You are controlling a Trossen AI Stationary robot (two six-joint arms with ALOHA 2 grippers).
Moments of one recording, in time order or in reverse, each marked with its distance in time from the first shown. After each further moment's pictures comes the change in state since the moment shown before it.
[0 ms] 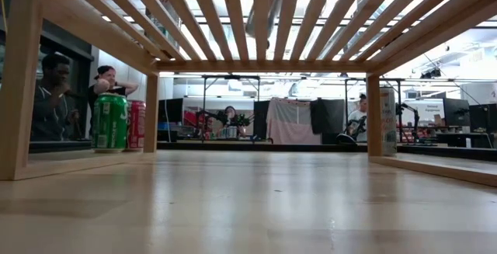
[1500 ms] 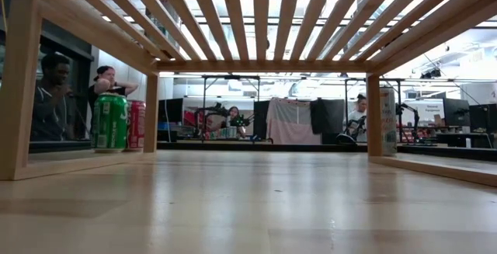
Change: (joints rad) left arm -0.262 0.702 0.478 -0.055 0.333 -0.087; right arm 0.571 0.133 -0.002 0.366 0.282 0.306
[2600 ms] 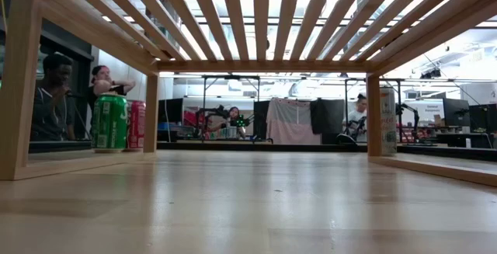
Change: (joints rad) left arm -0.012 0.087 0.000 0.025 -0.118 -0.067; right arm 0.006 -0.004 -0.002 0.034 0.021 -0.136
